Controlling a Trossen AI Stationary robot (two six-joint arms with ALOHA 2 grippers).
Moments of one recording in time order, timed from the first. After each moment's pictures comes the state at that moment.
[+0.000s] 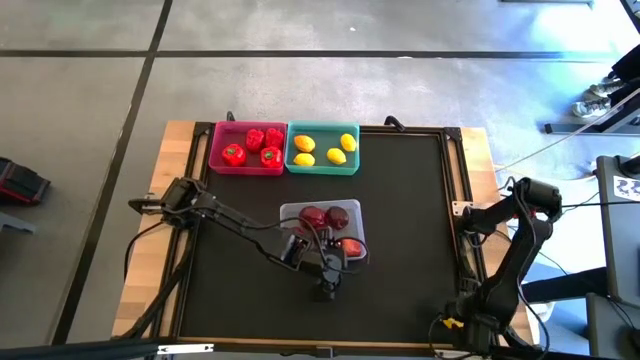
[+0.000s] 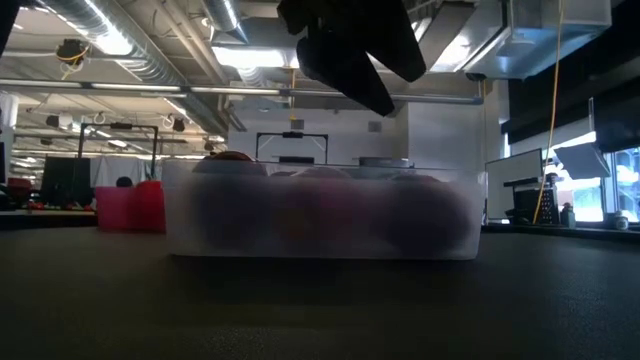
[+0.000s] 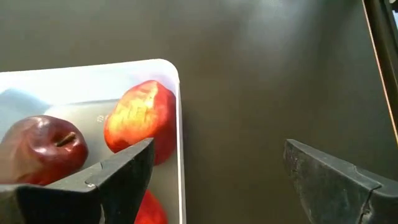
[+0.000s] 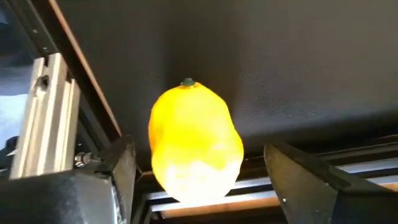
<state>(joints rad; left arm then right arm) -0.37 2.00 1.59 -0.54 -0.29 -0.31 1.24 1.62 0.98 -0.79 -0.19 1.51</state>
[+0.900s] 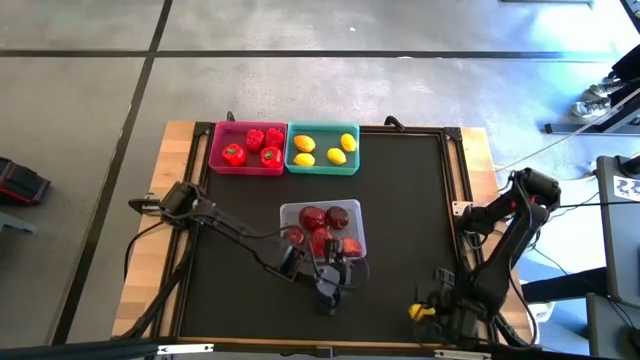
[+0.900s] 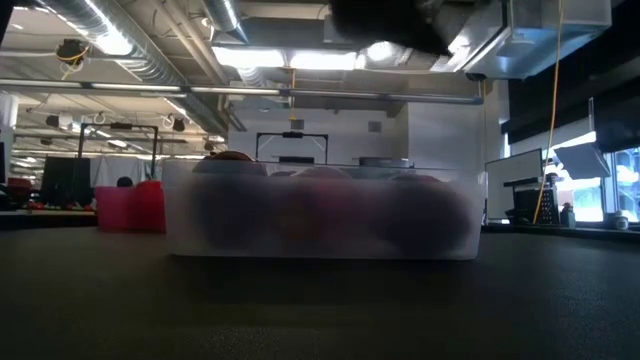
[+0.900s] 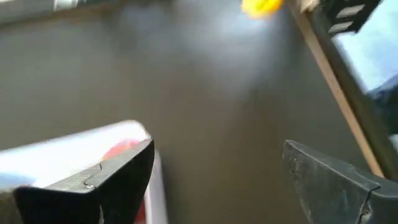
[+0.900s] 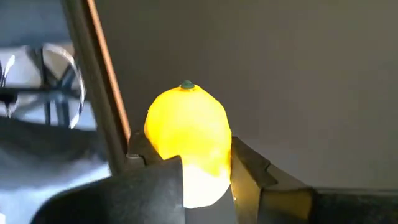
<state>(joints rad) -0.42 2.01 1.59 -0.36 -0.33 -0.15 1.07 1.54 1.04 -0.78 0.17 1.35</state>
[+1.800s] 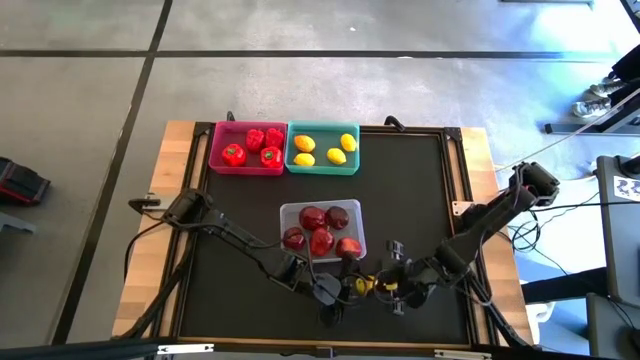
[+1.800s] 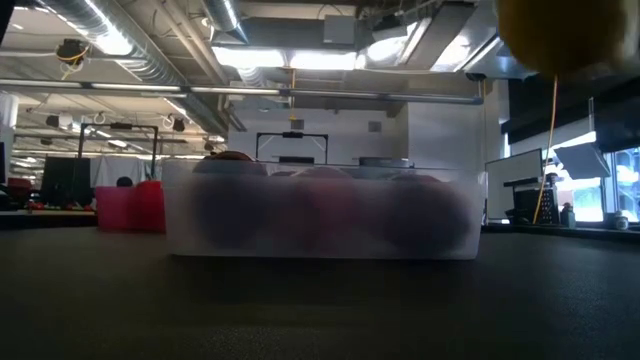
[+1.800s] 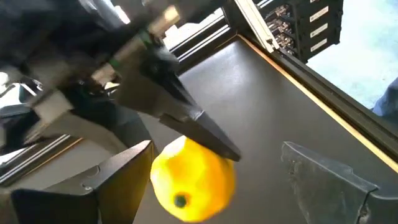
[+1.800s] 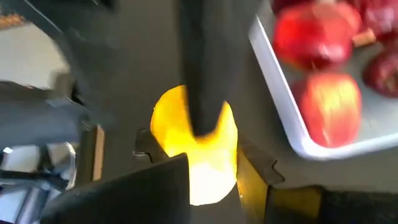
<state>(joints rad) -0.45 2.09 1.59 -0.01 -0.34 0.33 0.71 1.50 1.04 -0.45 0.40 0.73</state>
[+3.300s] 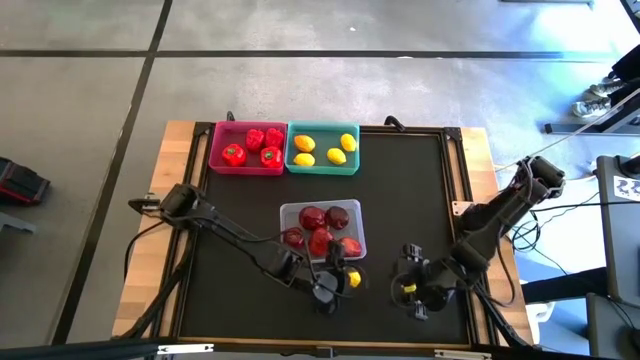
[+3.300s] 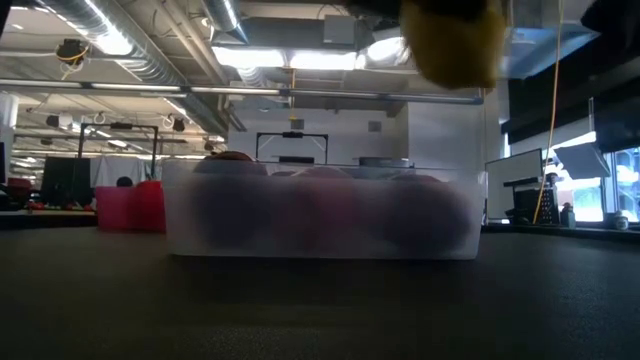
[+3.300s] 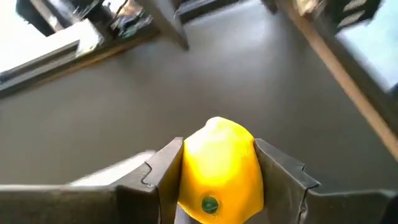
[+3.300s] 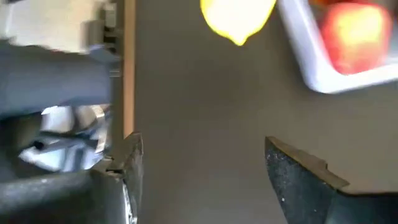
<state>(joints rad) -0.45 2.03 1.59 -0.26 -0.41 0.05 0.78 1.39 1.04 -0.61 0.26 0.85</state>
